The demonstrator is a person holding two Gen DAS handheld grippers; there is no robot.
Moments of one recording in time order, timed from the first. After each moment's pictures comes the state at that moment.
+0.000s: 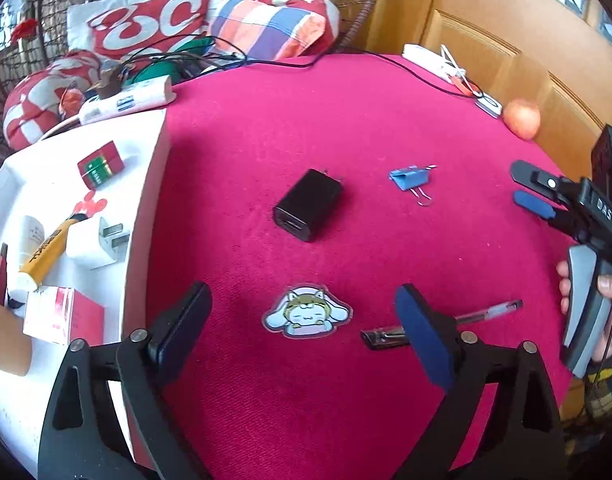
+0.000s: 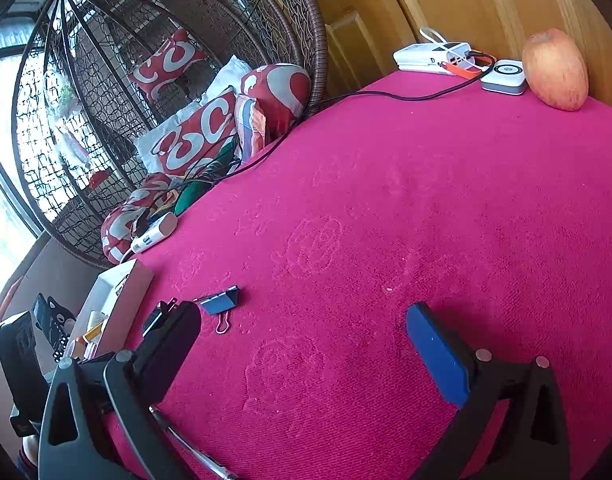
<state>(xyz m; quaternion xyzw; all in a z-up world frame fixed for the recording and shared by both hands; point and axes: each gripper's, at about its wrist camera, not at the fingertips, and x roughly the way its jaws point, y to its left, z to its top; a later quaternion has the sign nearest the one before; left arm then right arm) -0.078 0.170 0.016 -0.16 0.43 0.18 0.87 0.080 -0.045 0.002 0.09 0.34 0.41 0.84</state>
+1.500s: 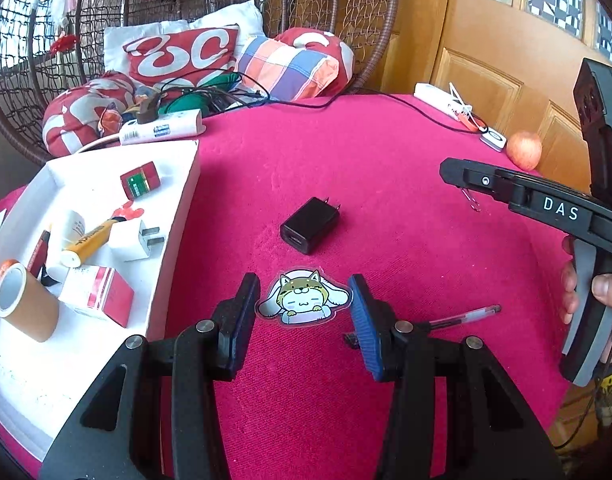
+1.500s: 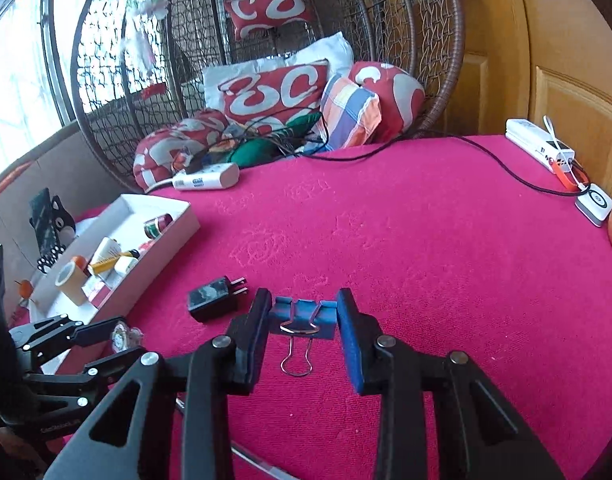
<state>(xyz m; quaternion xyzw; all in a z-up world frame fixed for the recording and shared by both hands) -0.107 0.138 0.045 -0.14 0.36 0.22 0.90 0.023 0.035 0.047 -0.09 0.27 0.48 0.83</state>
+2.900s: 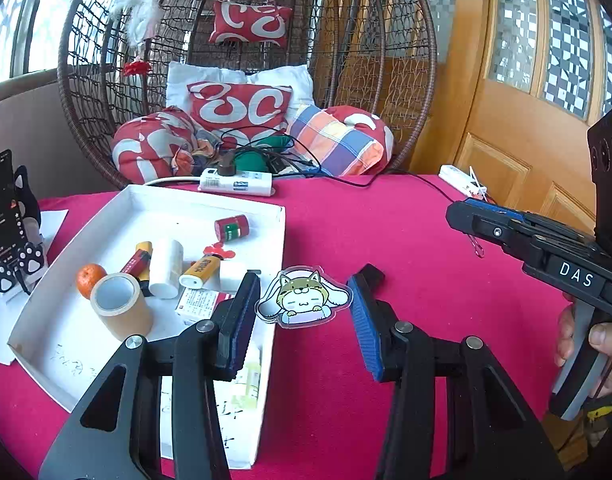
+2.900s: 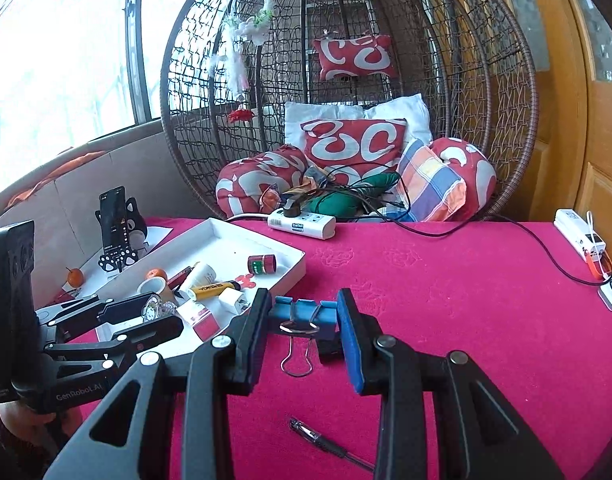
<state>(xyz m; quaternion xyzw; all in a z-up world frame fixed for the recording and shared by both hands) -0.198 0.167 0.097 -0.17 0.25 0.29 0.91 -0.069 0.067 0.097 -0.12 0.18 0.56 0.80</state>
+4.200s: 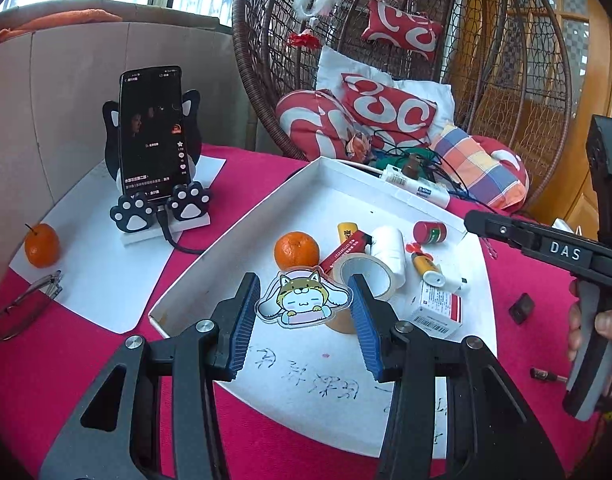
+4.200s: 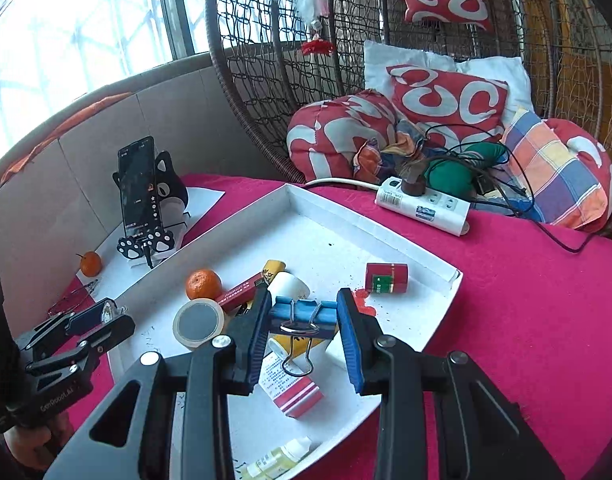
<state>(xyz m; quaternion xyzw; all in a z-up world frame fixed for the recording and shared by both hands) -0.319 0.268 0.055 -0.24 0.23 0.46 0.83 -0.113 0.243 0.063 -0.19 0.25 0.61 0.72</state>
